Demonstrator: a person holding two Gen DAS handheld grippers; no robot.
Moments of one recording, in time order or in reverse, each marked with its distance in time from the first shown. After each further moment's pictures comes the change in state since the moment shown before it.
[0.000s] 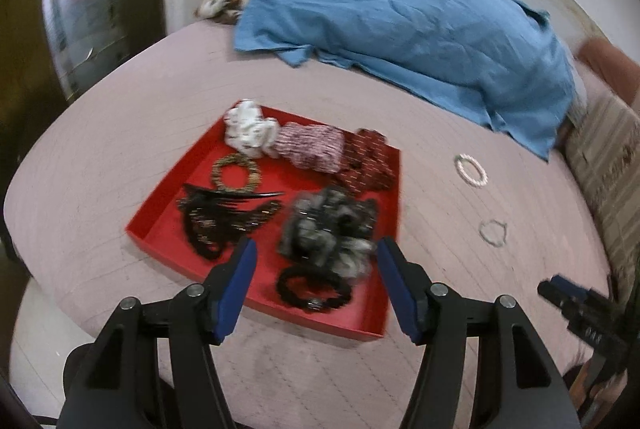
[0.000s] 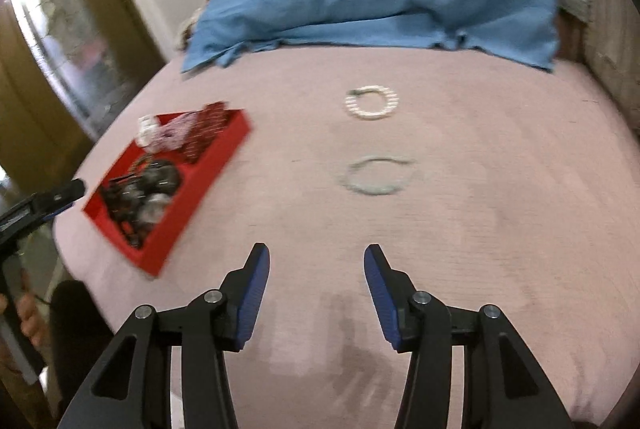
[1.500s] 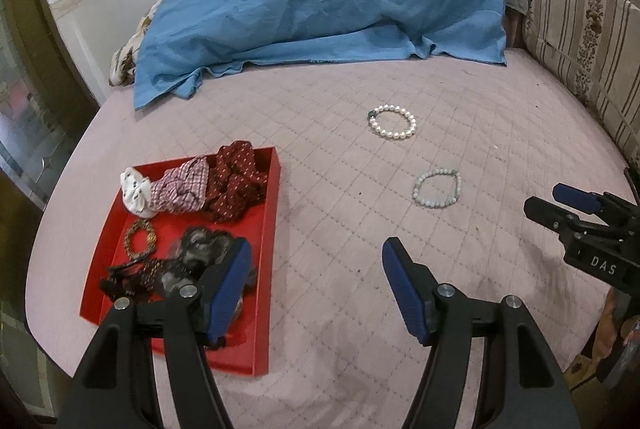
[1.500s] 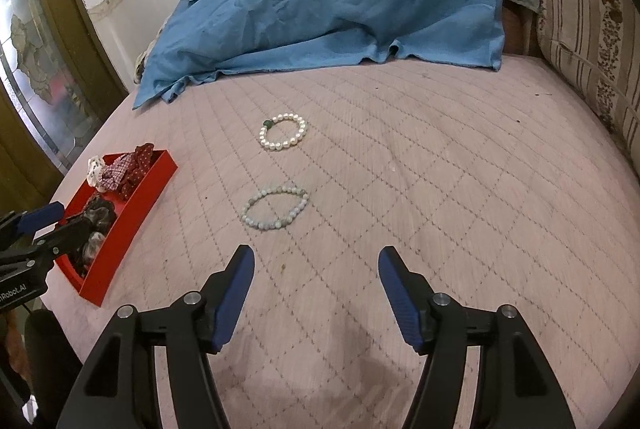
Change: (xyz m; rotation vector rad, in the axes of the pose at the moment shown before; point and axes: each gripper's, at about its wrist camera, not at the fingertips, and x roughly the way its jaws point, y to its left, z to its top) left arm 0.041 -0.147 0.004 0.388 0.058 0.028; right arm -0.001 -0.077 0.015 0.070 -0.070 -0.069
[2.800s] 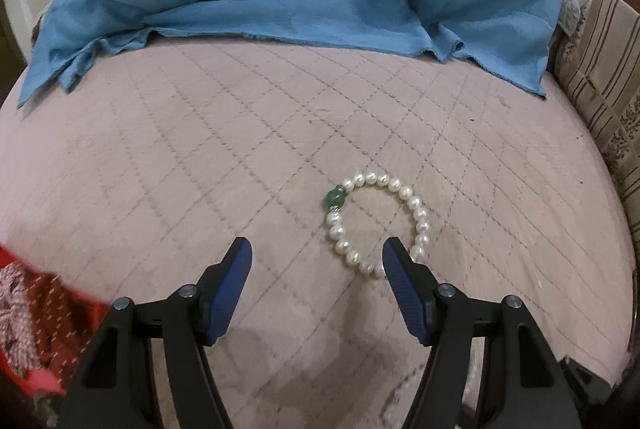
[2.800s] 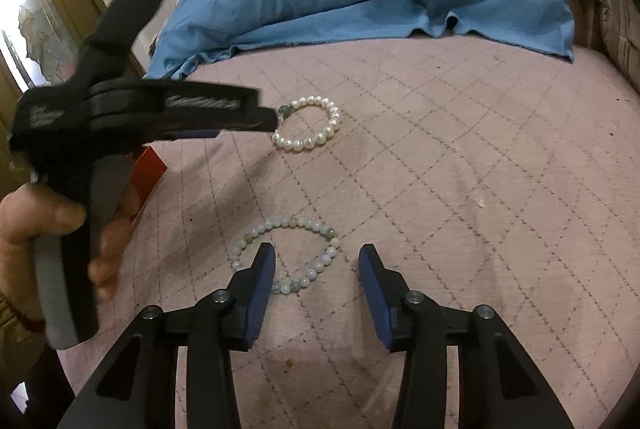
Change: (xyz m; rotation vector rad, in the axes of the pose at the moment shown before) left arm 0.203 -0.040 0.120 -0.111 0.140 -0.187; right arm 0.100 0.006 0.028 -0.041 0.069 0.128
